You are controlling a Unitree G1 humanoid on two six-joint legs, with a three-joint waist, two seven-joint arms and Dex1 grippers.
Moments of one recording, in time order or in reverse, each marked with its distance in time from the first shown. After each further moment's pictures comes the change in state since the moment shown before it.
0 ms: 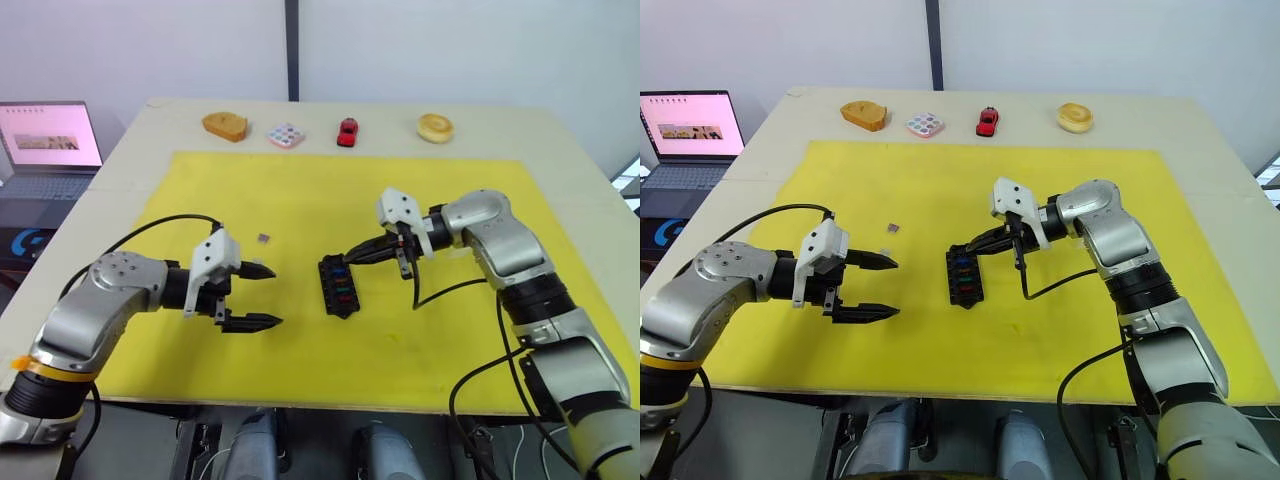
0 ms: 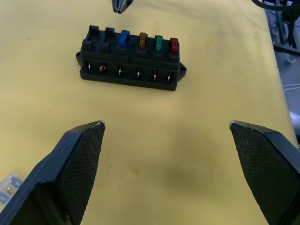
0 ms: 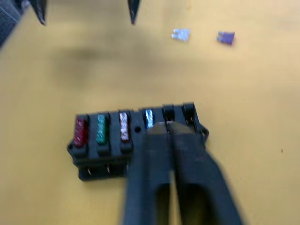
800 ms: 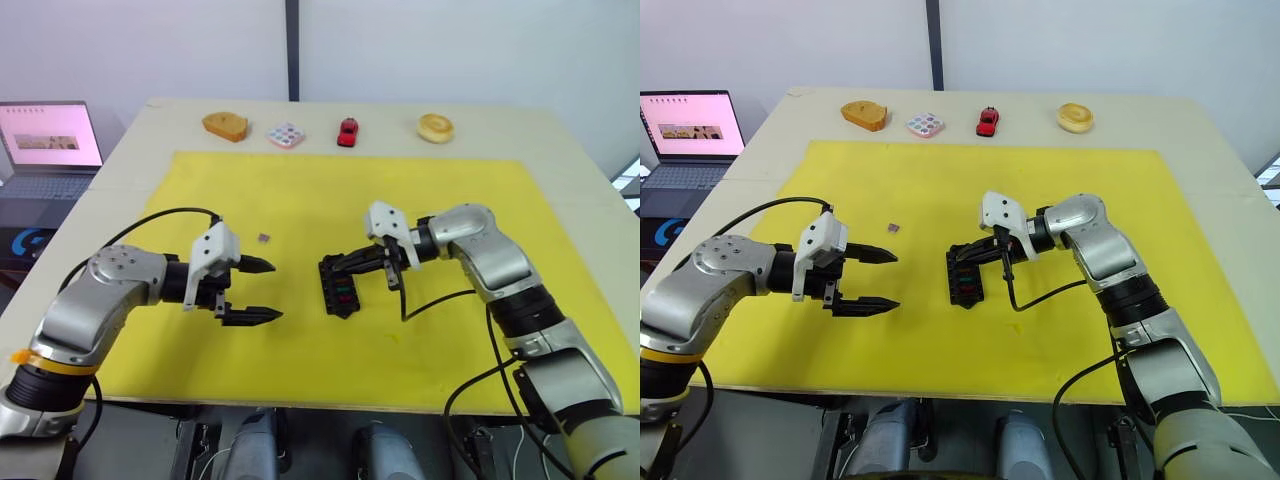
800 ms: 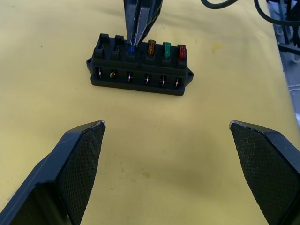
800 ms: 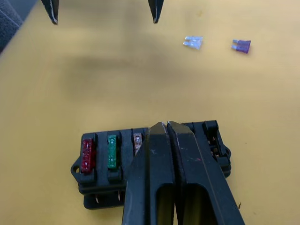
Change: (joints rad) left arm -0.029 0.000 0.000 0.017 0.001 0.000 0.001; right arm 0.050 0.027 0.041 -0.029 -0.022 -0.032 -0.064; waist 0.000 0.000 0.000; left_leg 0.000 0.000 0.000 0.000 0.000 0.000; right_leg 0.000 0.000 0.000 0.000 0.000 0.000
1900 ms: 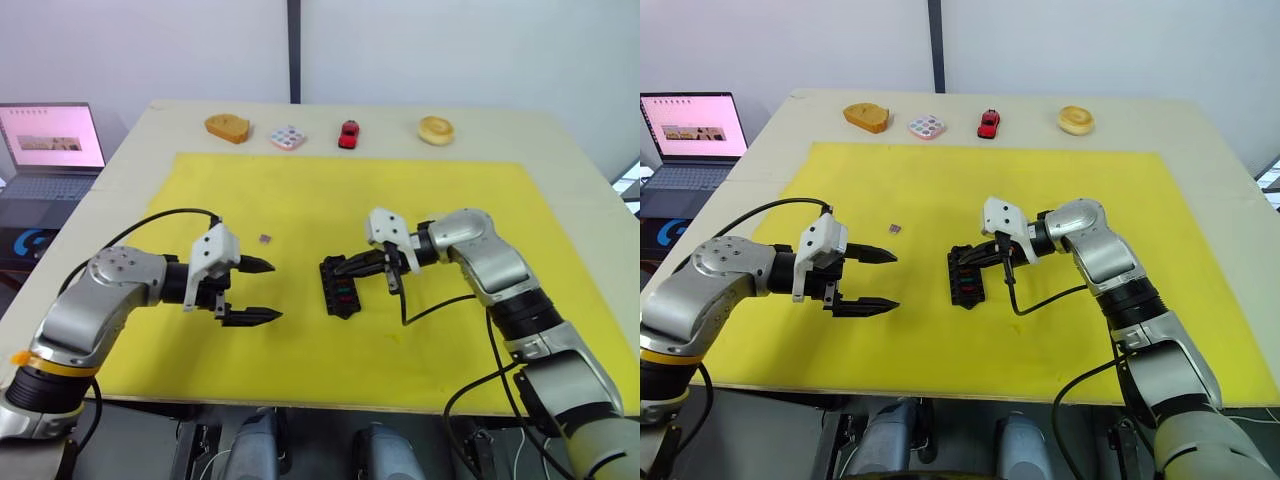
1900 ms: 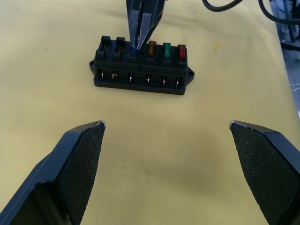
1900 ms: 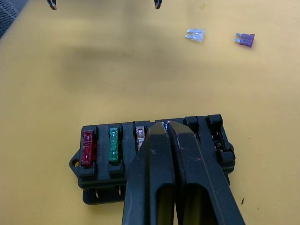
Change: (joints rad) left arm 0.010 0.000 0.000 0.000 0.009 -0.023 0.006; right arm 0.017 -0.003 0.013 0.027 -0.015 -0.026 0.005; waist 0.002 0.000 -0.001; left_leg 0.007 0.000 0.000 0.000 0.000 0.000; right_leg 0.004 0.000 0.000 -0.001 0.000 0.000
